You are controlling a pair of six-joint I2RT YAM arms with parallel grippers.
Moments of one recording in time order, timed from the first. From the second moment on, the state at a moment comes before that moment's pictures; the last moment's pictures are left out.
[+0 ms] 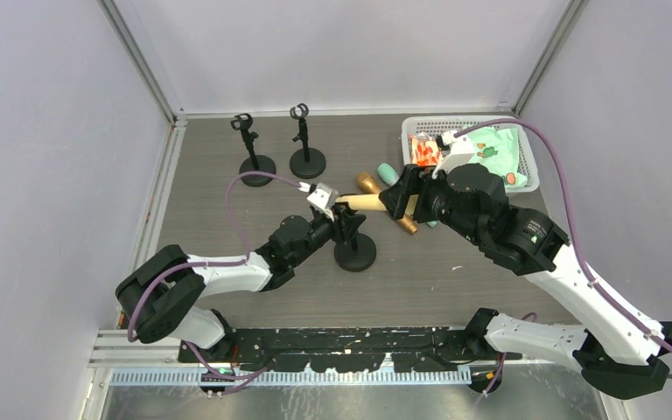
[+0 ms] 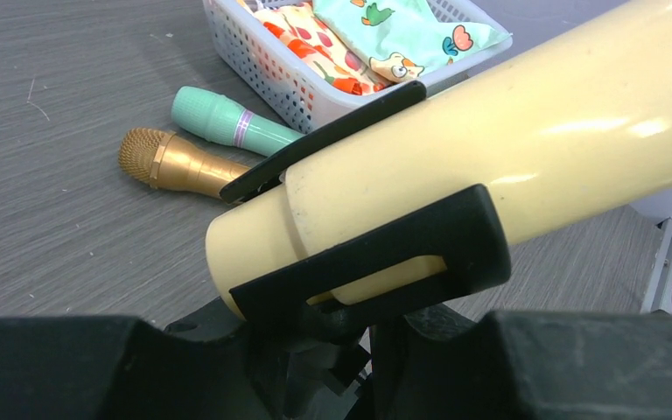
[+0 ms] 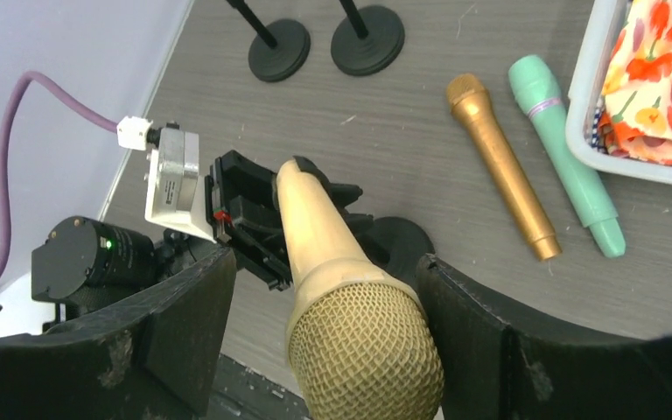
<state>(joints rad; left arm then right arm) -0.89 1.44 0.54 0.88 -0.08 -0.31 0.86 0.96 1.30 -0.71 0.31 0.56</state>
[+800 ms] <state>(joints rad) -0.89 1.43 0.54 0.88 -0.02 -0.28 0.83 1.02 1.36 -0.87 0.13 0.57</state>
